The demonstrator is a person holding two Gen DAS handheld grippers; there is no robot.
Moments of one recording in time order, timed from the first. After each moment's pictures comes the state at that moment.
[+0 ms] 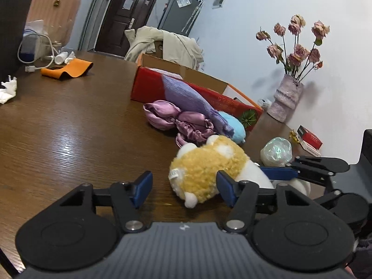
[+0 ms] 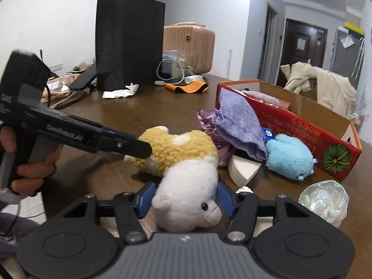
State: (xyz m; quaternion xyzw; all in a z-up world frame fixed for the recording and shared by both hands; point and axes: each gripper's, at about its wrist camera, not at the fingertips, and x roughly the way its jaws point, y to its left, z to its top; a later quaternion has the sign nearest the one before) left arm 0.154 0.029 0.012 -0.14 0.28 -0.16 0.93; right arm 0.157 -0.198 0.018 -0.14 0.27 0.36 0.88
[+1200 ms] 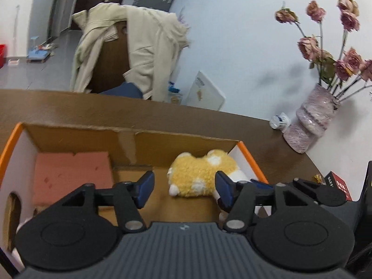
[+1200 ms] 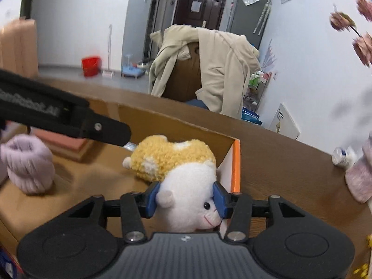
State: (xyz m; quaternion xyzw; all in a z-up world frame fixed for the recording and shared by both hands) left arm 0.548 -0.099 0.071 -0.12 0.36 -0.20 0.90; right arm 0.512 -0.263 0.041 -0.13 0.35 0.08 0.93
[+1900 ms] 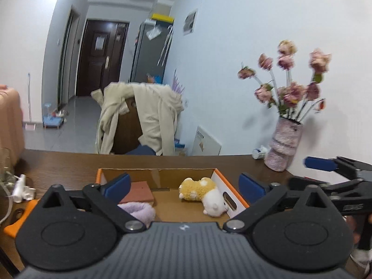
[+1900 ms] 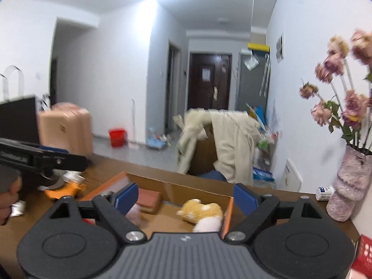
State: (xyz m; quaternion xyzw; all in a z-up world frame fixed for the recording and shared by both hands) left arm 0.330 -0.026 0.189 -0.06 0.19 -0.18 0.96; right arm 0.302 -0.302 0.190 -0.04 0.16 0.16 0.97
